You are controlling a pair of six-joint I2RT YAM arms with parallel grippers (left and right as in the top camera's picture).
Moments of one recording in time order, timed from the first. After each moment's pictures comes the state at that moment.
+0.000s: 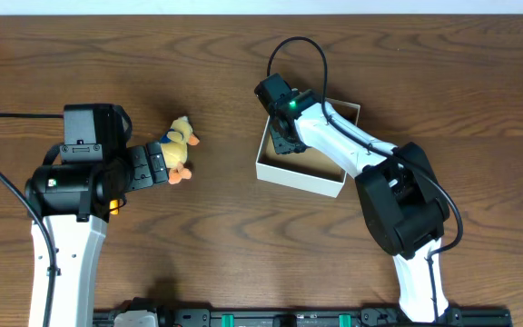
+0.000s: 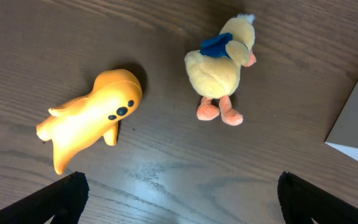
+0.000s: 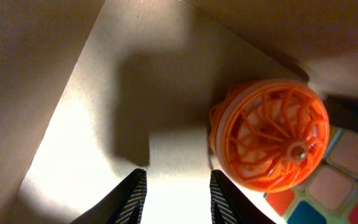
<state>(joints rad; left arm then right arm) 0.02 1.17 1.20 -1.13 -0.06 -0.20 0.59 2.18 1.63 -0.83 0.22 0.35</state>
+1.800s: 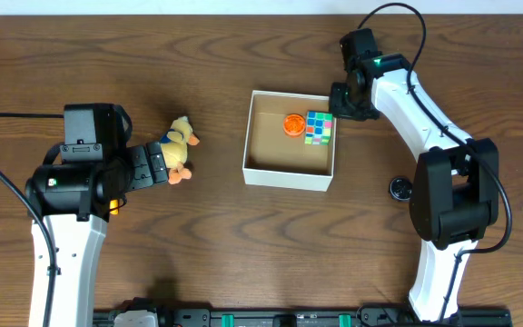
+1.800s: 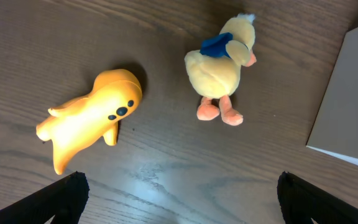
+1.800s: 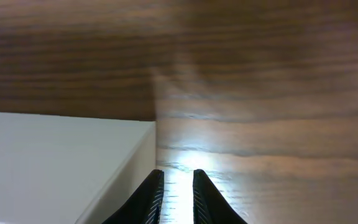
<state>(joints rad) 0.02 1.17 1.20 -1.13 -0.06 -0.20 0.25 2.11 1.69 -0.87 -0.02 0.37</state>
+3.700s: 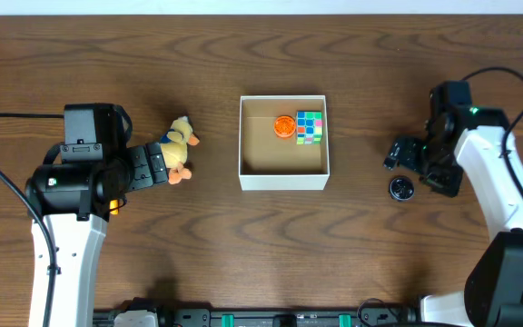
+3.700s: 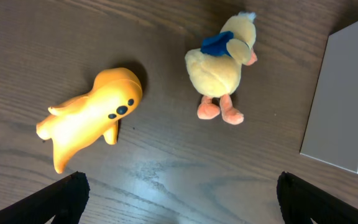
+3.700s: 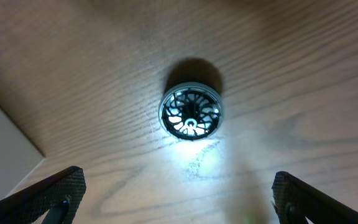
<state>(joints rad) 0.02 1.17 1.20 -1.13 -0.06 -0.20 -0.04 1.63 1.18 -1.09 -0.05 0.45</state>
